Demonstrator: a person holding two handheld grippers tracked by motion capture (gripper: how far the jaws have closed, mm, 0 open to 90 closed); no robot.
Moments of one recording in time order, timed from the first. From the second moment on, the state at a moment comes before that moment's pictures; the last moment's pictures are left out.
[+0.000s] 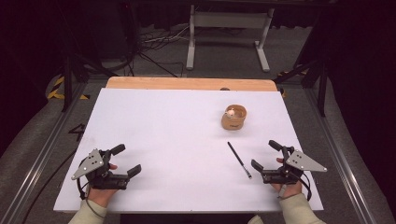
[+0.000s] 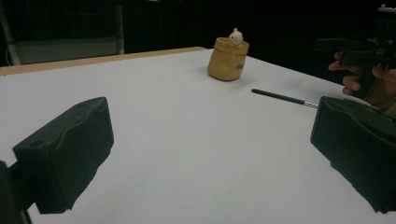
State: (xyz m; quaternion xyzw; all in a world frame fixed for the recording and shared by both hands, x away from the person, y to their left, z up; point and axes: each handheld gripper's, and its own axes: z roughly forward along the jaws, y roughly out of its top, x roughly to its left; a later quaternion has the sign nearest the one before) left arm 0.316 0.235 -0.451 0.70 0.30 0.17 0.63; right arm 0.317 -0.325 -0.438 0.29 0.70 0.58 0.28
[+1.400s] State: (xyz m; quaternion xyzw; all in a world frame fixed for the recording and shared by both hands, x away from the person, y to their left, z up) left arm 0.317 0.233 -0.450 0.70 0.30 0.16 0.62; right arm 0.354 -0.287 -0.387 0.31 0.73 0.57 0.21
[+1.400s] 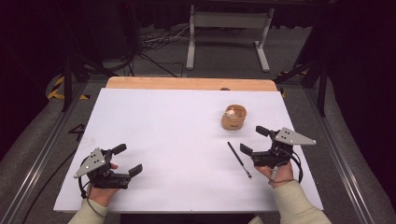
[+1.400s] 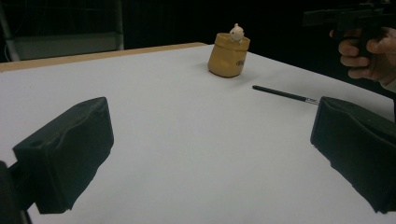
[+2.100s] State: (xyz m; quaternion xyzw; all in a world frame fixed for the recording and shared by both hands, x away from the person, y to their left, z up) left arm 0.318 0.232 -0.451 0.71 0.30 0.16 0.62; right arm 0.378 -0.272 -0.361 0.34 0.84 0.39 0.18
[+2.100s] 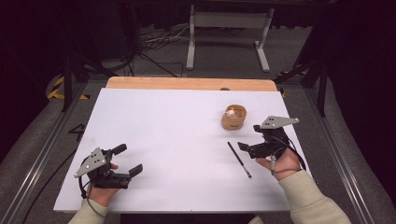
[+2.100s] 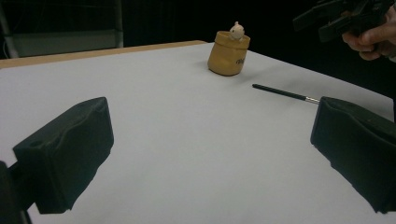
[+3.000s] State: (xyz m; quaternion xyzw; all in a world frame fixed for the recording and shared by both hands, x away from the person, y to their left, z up) left arm 0.319 0.232 -0.450 0.71 0.31 0.15 0.62; right arm 0.397 -0.253 -0.368 0.35 0.91 0.21 0.12
